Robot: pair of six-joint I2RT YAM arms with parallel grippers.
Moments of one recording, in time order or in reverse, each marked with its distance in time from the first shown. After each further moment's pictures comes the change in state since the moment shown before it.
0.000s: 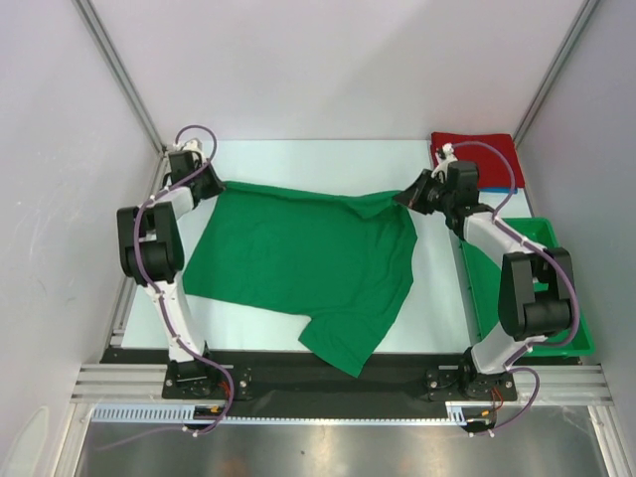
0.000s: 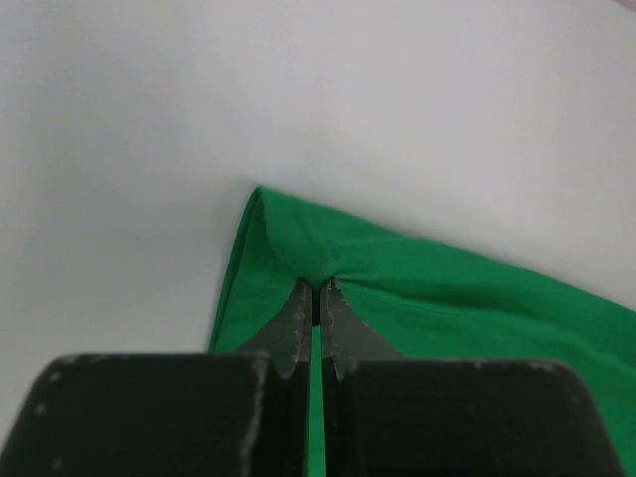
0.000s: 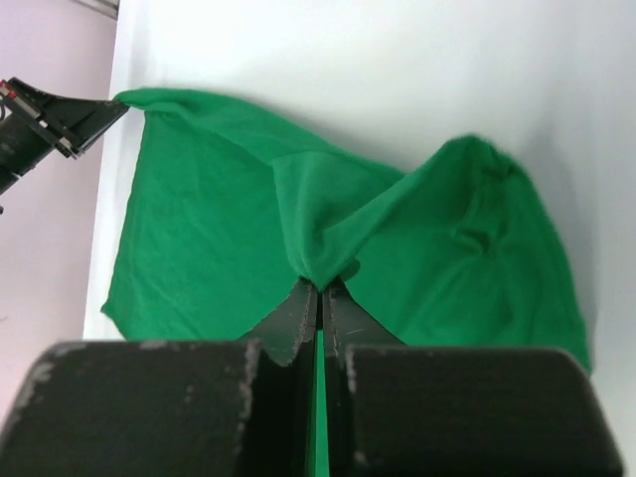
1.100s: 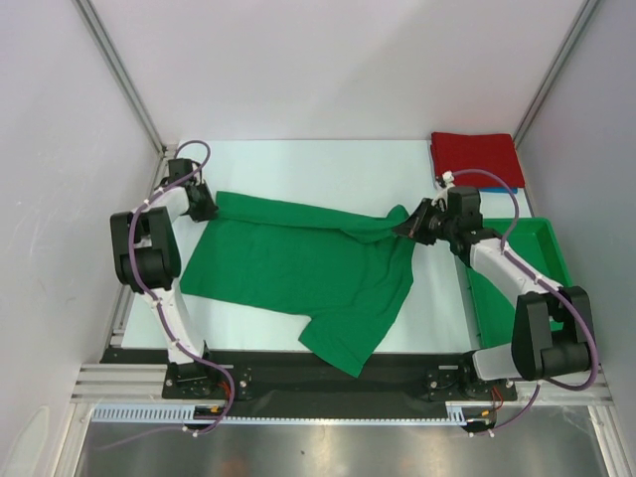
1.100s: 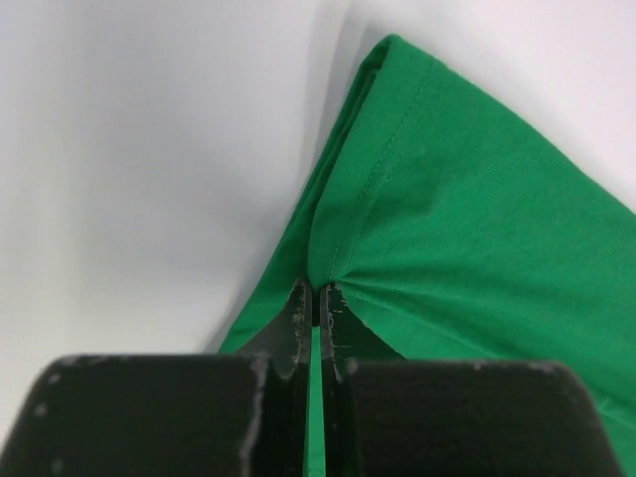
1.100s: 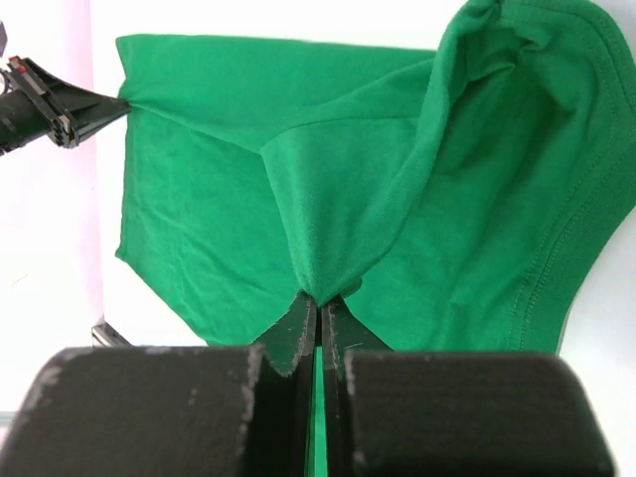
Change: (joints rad) left arm 0.014 -0.085 -0.043 -0.412 -0.174 0.007; right arm 0.045 -0.249 -0.225 -0.180 -0.003 0.061
